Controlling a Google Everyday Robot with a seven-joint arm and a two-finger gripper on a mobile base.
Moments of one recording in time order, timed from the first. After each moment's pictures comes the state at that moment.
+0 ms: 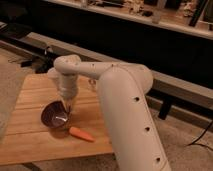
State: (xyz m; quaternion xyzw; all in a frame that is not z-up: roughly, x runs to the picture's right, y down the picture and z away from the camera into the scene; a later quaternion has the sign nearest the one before) arm -0.186 0.109 0.801 -0.46 0.21 0.46 0.73
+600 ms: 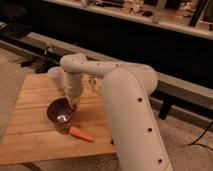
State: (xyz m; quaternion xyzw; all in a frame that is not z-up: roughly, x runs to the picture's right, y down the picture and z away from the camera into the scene) arm -0.173 0.103 0.810 -0.46 0.21 0.47 0.72
